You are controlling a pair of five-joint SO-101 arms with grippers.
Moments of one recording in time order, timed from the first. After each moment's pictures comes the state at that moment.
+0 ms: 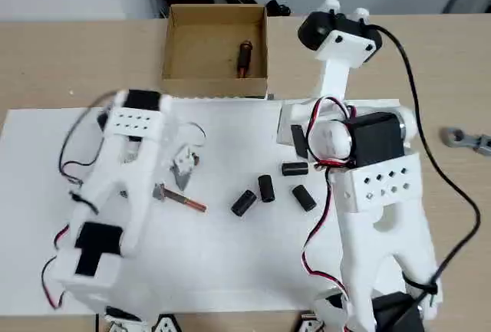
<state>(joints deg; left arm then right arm) 4.9 11.2 8.7 98.8 51.6 -19.2 -19.9 -10.8 96.5 -24.0</state>
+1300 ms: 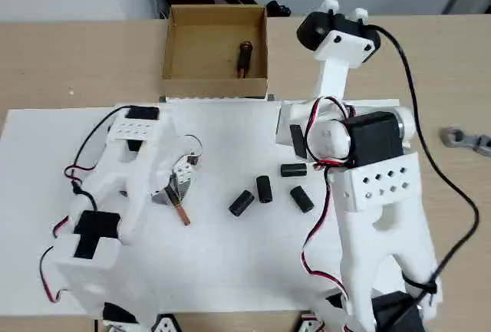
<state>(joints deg) -0.5 18.8 13.8 83.7 42.1 -20.0 -19.9 -10.8 96.5 -24.0</state>
